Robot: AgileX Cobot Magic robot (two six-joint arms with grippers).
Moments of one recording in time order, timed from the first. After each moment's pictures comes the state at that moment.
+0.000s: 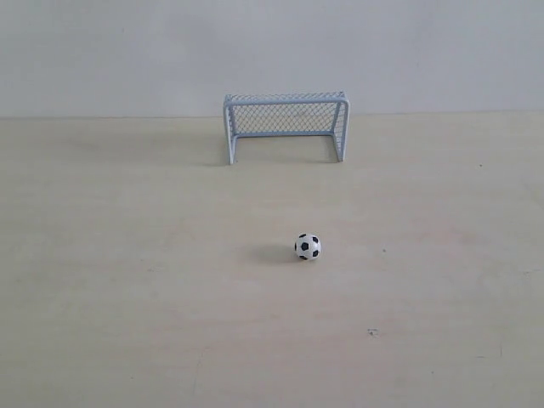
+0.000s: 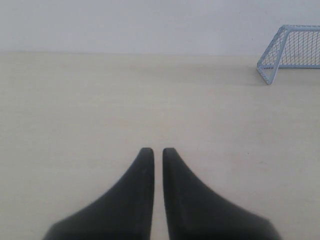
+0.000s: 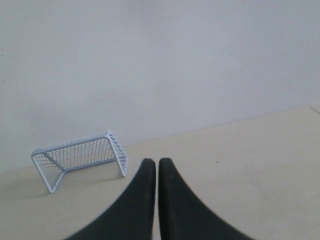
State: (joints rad) left arm 0.00 0.00 0.00 0.12 0.34 -0.16; right arm -0.03 0.00 -0.28 0.23 0.39 0.04
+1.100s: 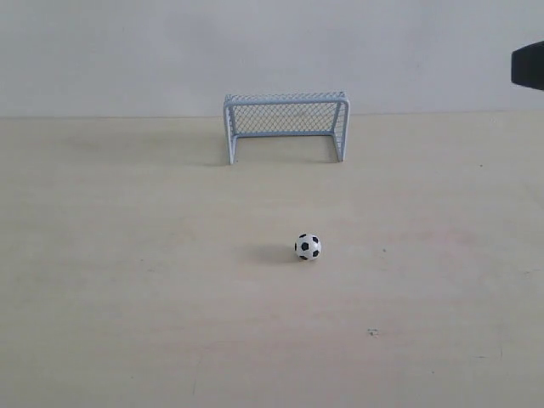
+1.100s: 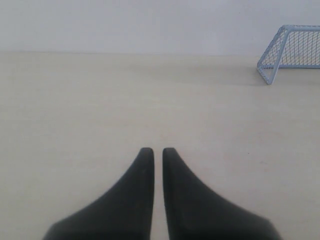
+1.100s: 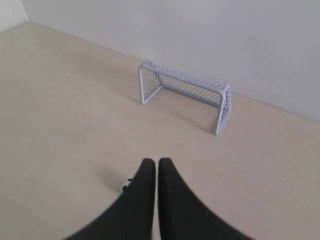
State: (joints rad) left arm 0.00 0.00 0.00 0.12 0.34 -0.16; right arm -0.03 0.89 -0.79 1.02 0.74 -1.12
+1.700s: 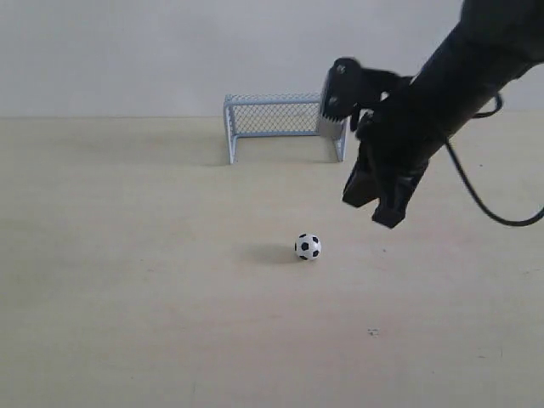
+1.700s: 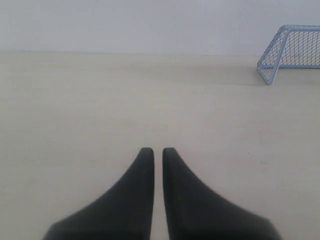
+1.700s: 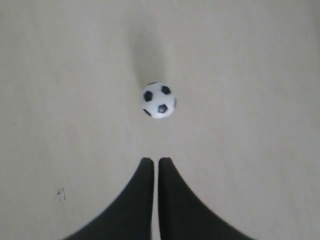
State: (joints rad) left arm 0.00 0.00 0.00 0.12 0.34 -0.16; right arm 0.39 1.73 -1.26 0.40 0.86 -1.24
